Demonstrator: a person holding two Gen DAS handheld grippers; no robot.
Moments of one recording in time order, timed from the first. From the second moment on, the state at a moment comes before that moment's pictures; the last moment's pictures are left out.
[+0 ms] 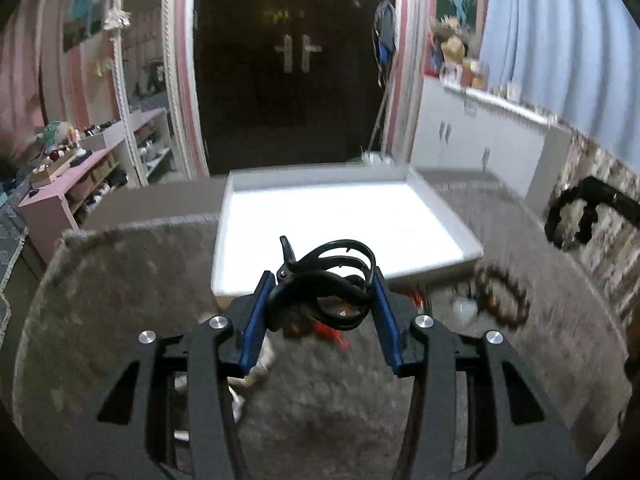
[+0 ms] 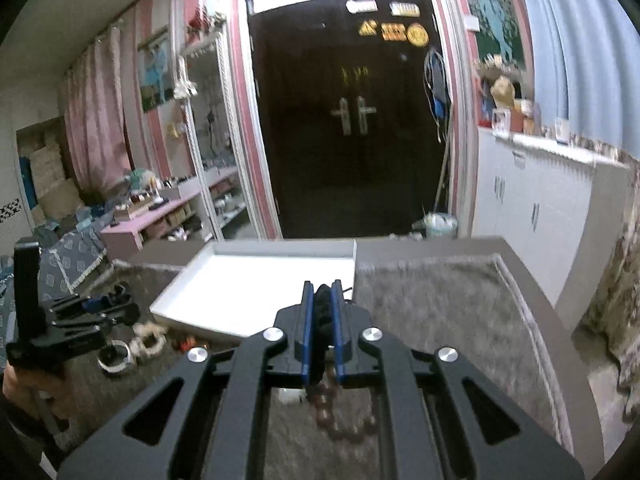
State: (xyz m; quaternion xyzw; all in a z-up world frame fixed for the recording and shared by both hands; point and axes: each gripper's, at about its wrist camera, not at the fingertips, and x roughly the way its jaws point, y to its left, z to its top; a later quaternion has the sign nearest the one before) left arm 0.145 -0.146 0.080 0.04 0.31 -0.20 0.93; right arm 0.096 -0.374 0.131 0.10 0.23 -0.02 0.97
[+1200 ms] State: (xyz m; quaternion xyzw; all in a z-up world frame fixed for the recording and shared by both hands) left arm 0.270 -0.148 0.018 0.01 0.36 -0.15 0.92; right arm 0.243 -0.340 0.040 0.12 0.31 0.01 0.94
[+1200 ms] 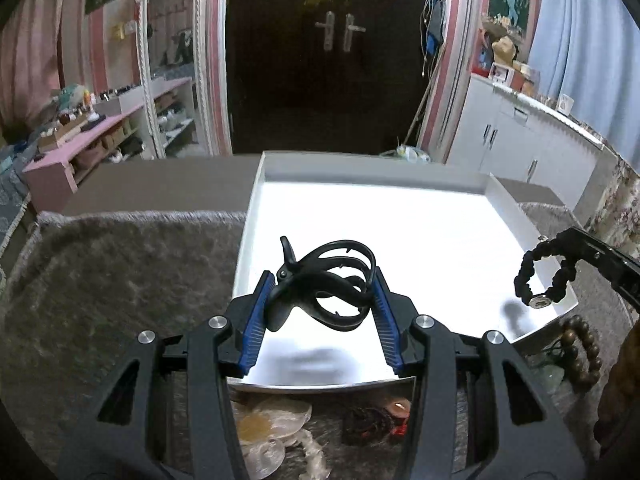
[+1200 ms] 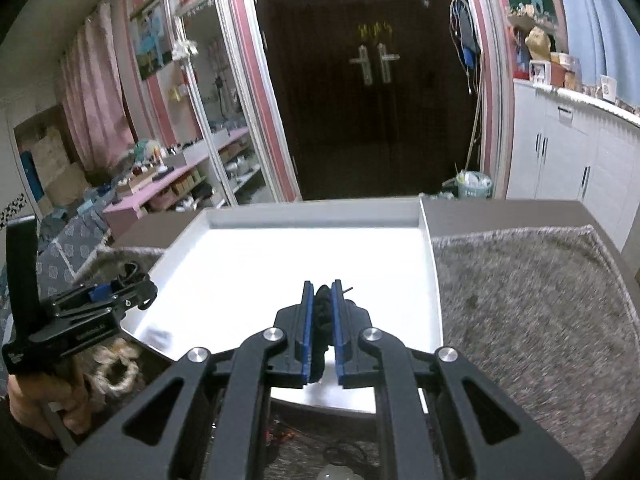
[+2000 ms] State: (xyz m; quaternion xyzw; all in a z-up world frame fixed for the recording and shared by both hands) left arm 0.290 -0.166 -0.013 0.03 0.41 -0.15 0.90; right arm 0.254 -0.352 0.004 0.11 0.39 -0.03 0.92
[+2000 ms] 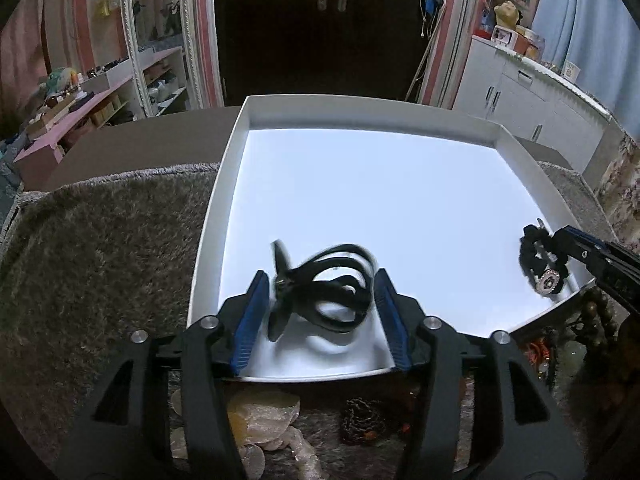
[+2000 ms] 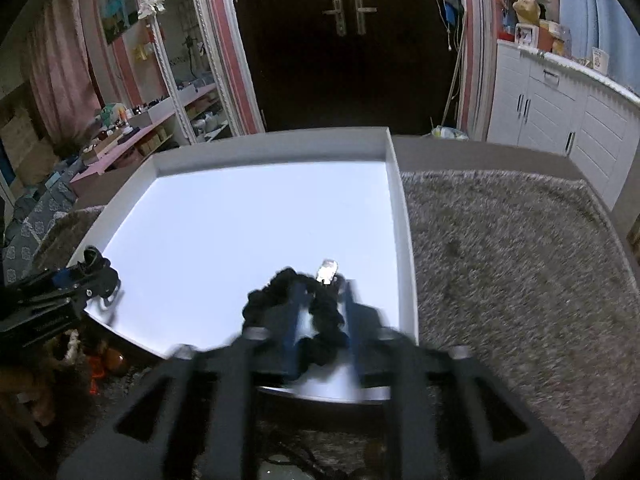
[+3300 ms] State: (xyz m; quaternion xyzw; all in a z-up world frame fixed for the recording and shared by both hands) left arm 0.131 -0.027 -0.011 0.01 0.39 -0.06 0.92; right arm 0.052 -0.376 0.006 0.12 0.36 -0.10 0.92
